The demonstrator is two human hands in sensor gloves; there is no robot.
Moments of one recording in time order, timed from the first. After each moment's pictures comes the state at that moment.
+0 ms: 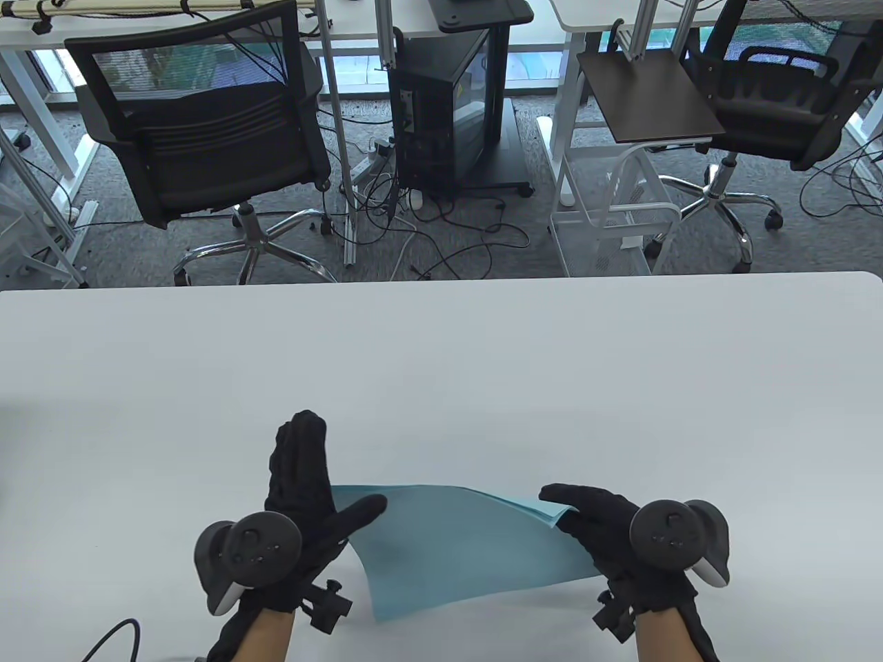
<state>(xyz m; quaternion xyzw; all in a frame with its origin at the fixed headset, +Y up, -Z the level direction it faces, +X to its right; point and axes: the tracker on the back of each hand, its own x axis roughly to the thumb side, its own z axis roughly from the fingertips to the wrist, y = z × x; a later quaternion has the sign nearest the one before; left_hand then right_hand) -0.184 -0.651 -0.225 0.11 -0.20 0.25 0.94 0.190 -0.687 -0.238 0.24 -0.03 0.91 0.32</state>
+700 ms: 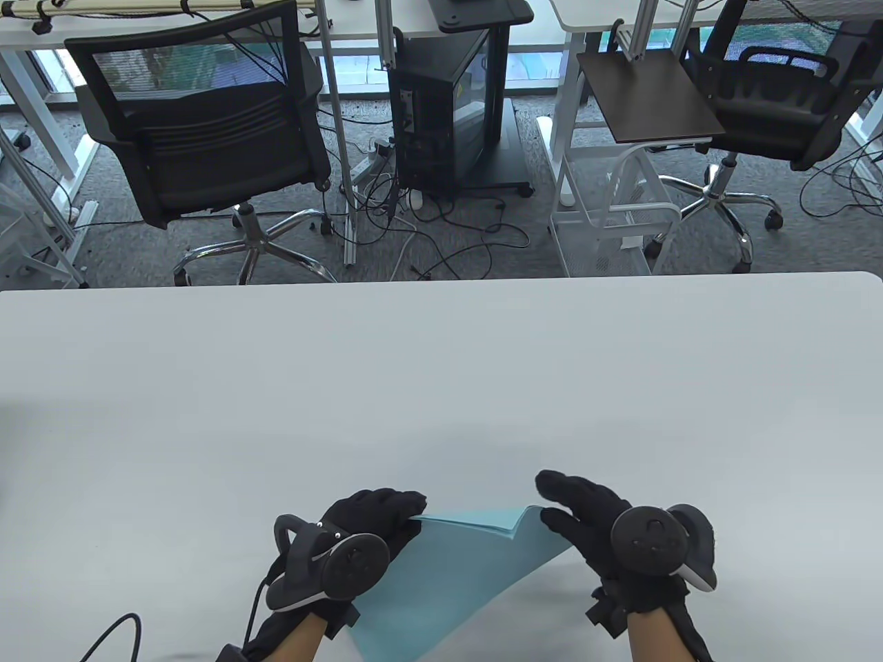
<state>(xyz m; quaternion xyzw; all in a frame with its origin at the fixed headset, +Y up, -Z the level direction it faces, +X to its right) -0.145 -0.677 -0.229 0.08 -0.26 0.09 0.96 0.203 -0.678 -0.233 0.18 -0.11 0.94 0.28</state>
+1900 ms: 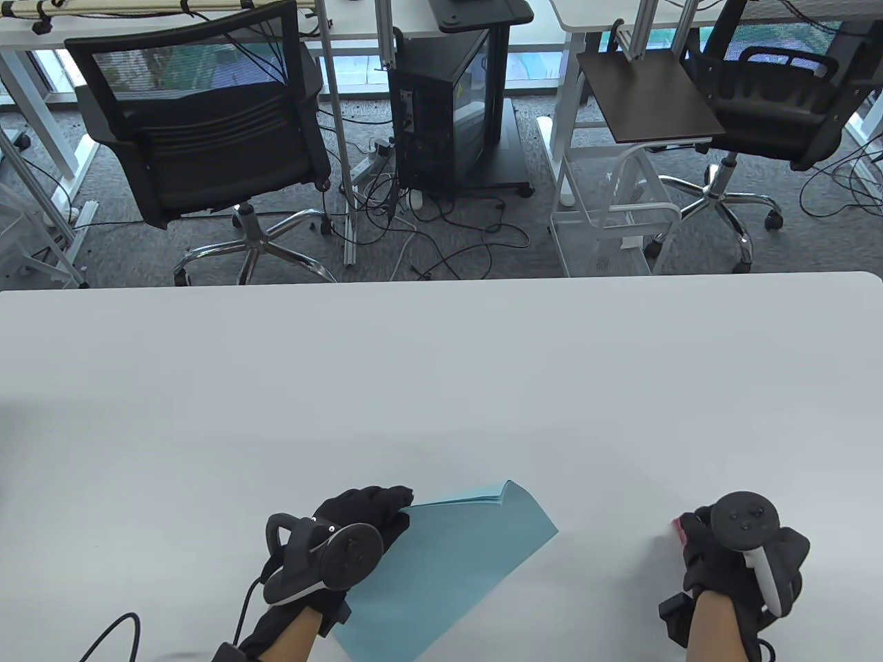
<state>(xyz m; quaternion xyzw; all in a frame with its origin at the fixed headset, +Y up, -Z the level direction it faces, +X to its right) -0.151 -0.687 -0.236 0.06 -0.23 0.08 0.97 0.320 -0.750 -0.234 -0.23 0.01 0.93 0.28</state>
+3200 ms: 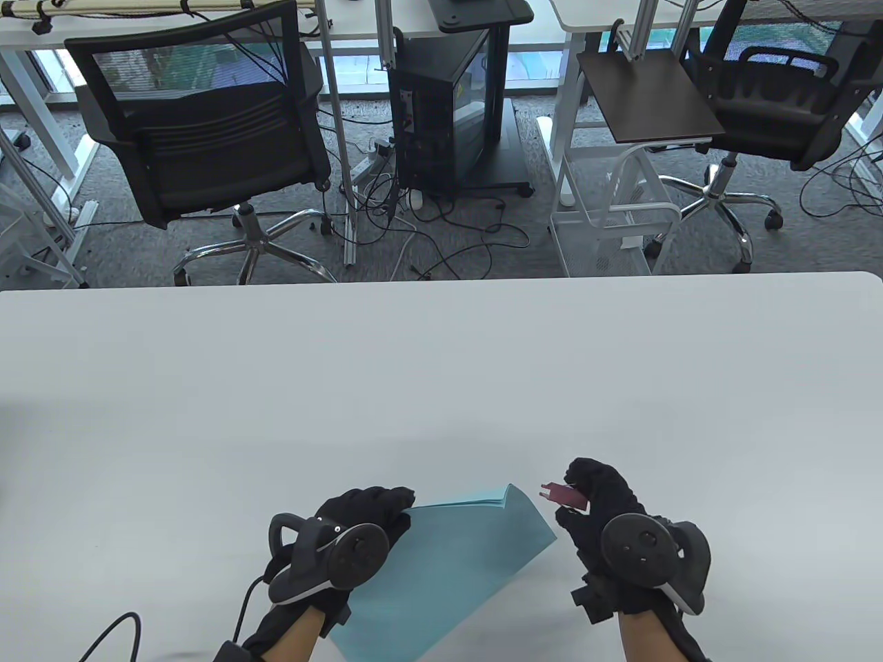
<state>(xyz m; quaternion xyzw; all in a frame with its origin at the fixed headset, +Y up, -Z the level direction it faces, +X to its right) -0.147 -0.692 -0.237 0.05 -0.23 0.06 0.97 0.170 -0.668 -0.223 0.12 -0.19 0.94 0.25</state>
